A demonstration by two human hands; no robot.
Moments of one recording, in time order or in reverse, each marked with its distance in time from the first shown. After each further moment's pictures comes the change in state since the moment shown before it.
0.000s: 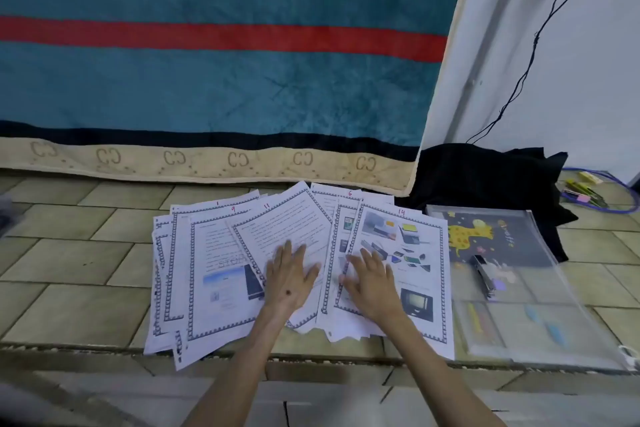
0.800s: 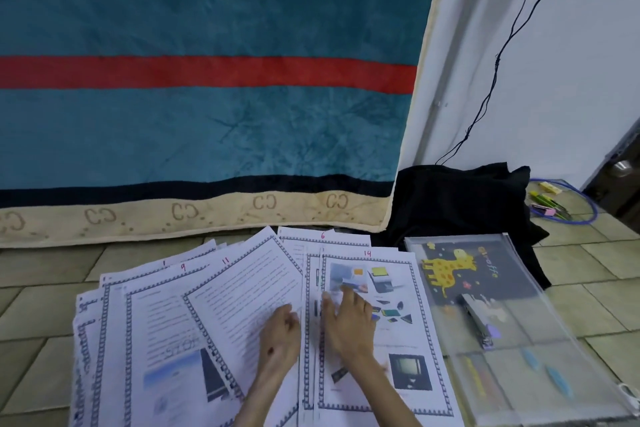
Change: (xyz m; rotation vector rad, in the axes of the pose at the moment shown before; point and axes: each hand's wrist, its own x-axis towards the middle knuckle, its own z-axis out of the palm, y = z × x) left_hand 0.046 0.036 0.005 -0.540 -0.075 -0.268; right_hand 0.060 -0.017 -0.002 0.257 0.157 0.445
